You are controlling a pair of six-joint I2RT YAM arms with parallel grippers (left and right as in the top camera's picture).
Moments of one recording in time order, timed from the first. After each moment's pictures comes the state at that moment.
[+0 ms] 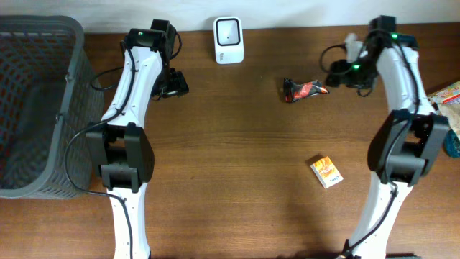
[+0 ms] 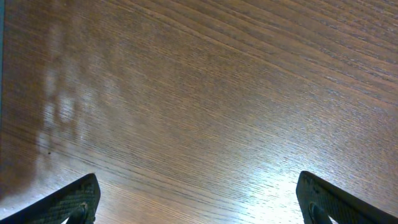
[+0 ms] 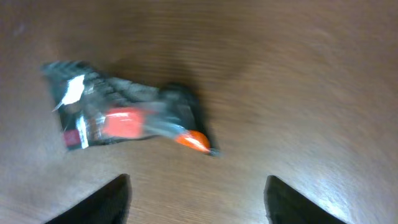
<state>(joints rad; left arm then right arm) -0.16 2.35 2.24 -1.42 -0.17 -0.49 -0.15 2.32 2.08 -1.10 -0.28 -0.24</state>
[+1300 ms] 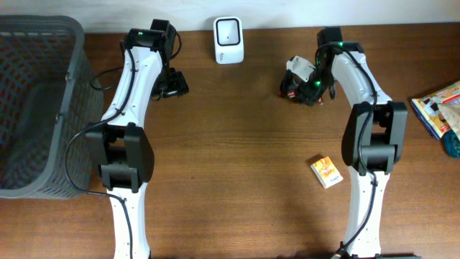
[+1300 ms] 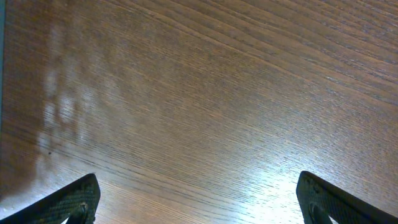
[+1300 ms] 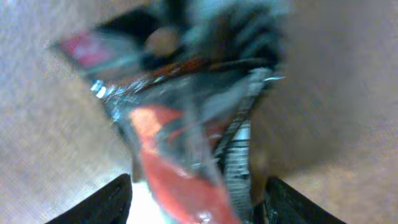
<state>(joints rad) -0.16 2.35 2.24 -1.42 -0.17 -0.49 0.01 2.45 2.07 -1.03 -0.20 -0.90</state>
